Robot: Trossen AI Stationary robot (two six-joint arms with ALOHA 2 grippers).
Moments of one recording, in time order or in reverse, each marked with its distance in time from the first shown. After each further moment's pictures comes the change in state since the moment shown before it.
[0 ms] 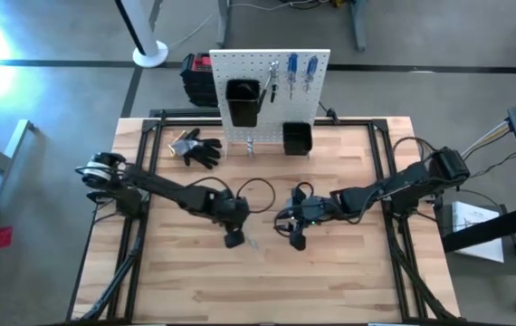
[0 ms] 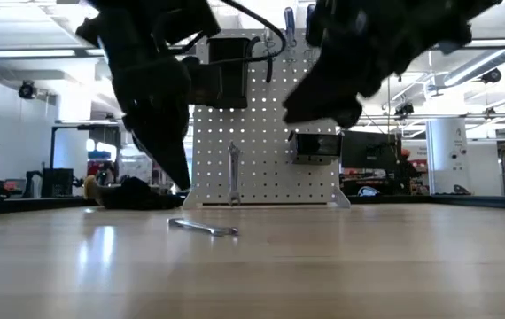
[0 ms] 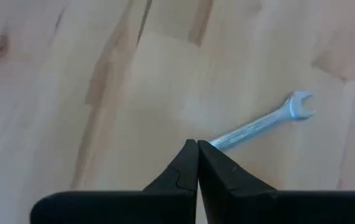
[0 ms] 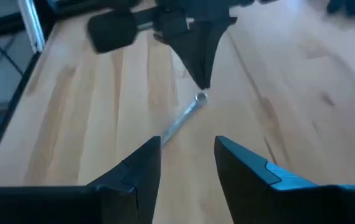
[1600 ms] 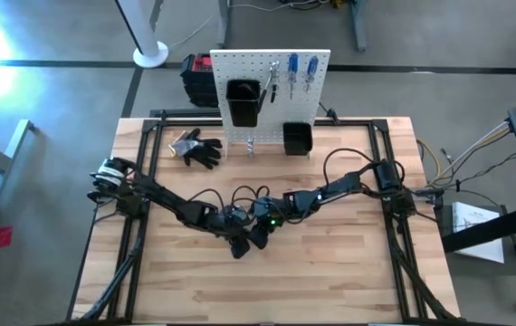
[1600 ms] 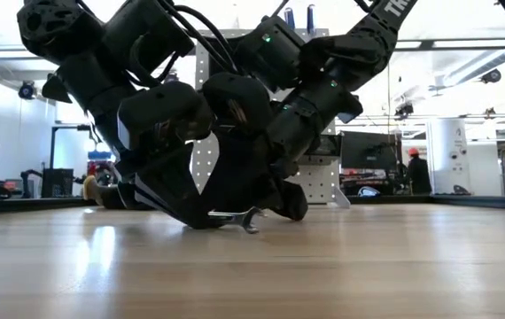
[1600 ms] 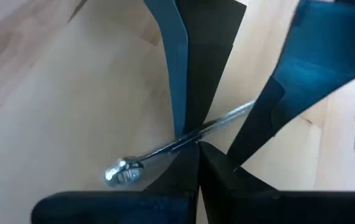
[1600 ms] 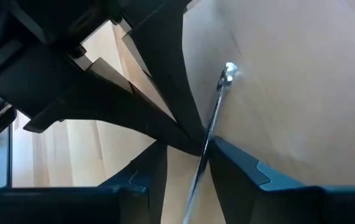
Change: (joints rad) left arm -0.054 0.183 -0.189 0.556 -0.053 -0.269; right arm -0.110 0.611 0.409 -0.016 -0.392 0.398
